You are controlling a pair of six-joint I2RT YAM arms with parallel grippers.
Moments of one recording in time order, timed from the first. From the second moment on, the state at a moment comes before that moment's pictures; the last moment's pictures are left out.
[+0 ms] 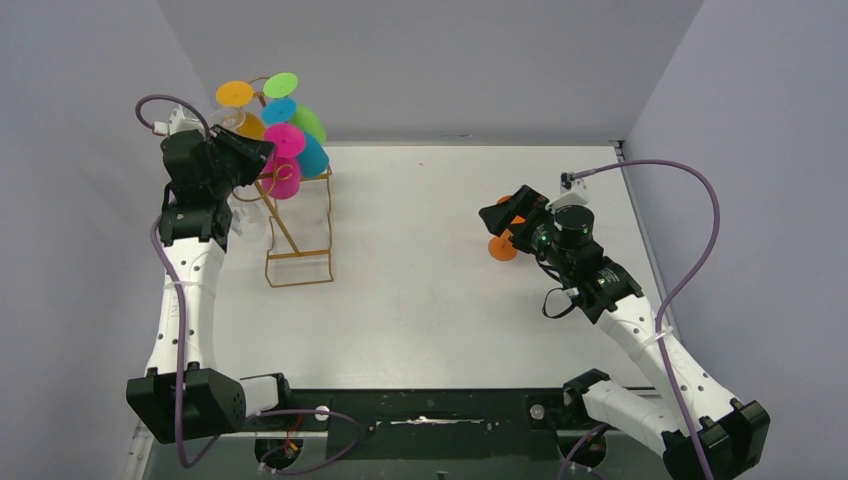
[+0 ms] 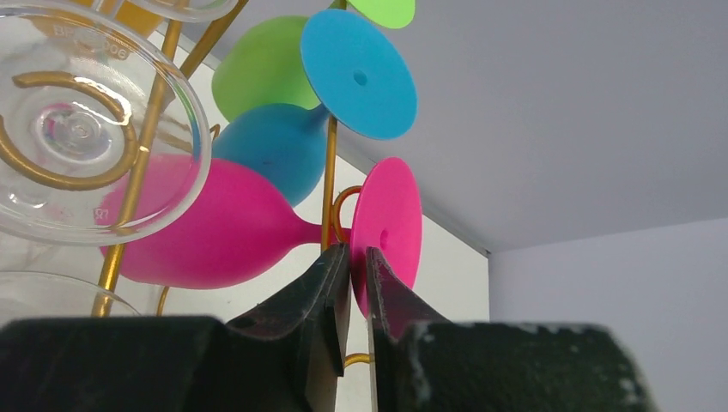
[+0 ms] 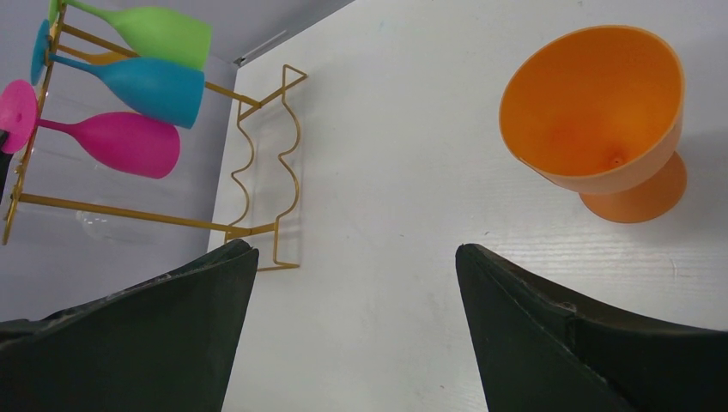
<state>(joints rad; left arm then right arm) 0.13 1.25 1.31 -0.29 0.21 -0.83 0.45 0.96 0.87 -0.23 0.02 0.79</state>
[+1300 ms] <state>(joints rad) 0.14 1.24 1.22 -0.09 0.36 -1.07 0.45 0.96 0.87 -0.23 0.02 0.80</state>
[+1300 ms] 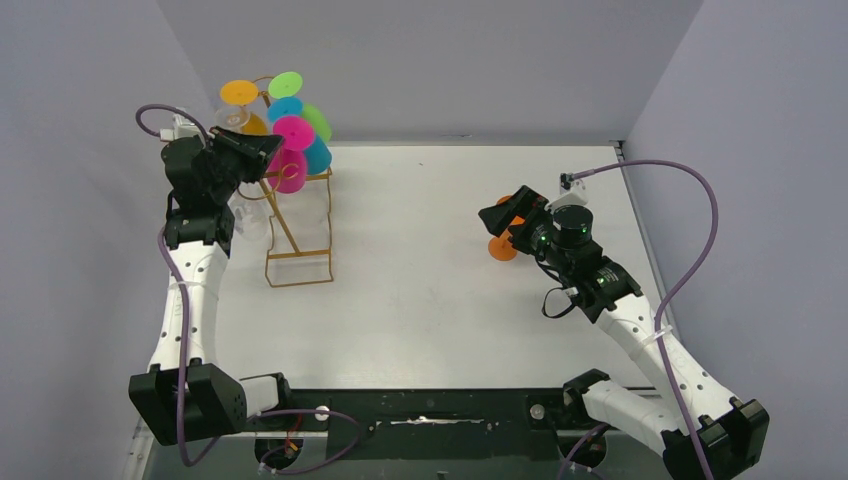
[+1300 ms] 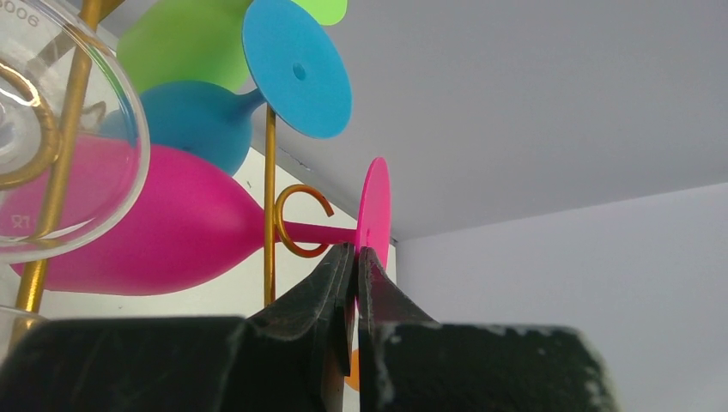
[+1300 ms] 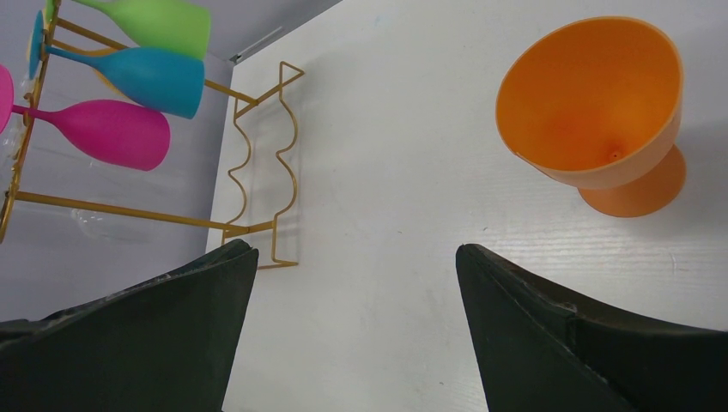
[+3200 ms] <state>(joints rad) 0.18 1.28 1.25 -0.09 0.49 -1.14 0.45 0.93 0.87 -0.26 0.02 0.82</state>
